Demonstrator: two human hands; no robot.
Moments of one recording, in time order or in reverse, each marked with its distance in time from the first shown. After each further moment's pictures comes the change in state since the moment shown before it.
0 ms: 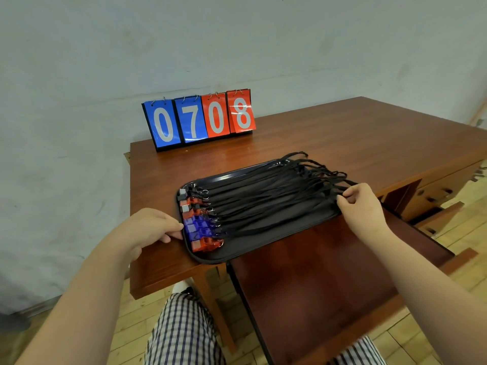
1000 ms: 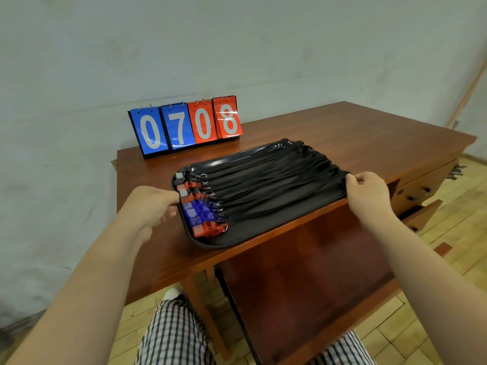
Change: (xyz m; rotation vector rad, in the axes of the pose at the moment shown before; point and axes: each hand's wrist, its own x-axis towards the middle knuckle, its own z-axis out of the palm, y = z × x) left_hand -0.008 0.053 0.013 -0.405 0.228 0.083; right_hand 0.008 -0.022 -0.045 -0.042 0.116 0.012
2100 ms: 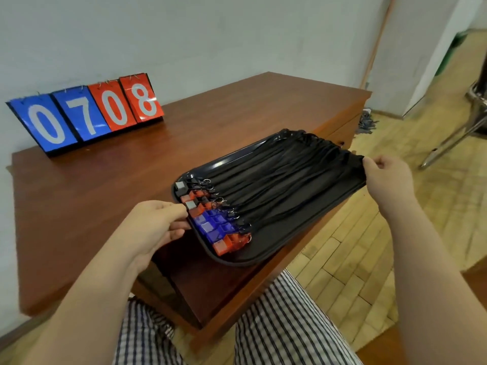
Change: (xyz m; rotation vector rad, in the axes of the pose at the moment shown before) left_hand -0.114 -0.014 0.105 -0.036 -0.419 -0.007; right_hand -0.063 0.100 -0.145 0.053 0.277 0.265
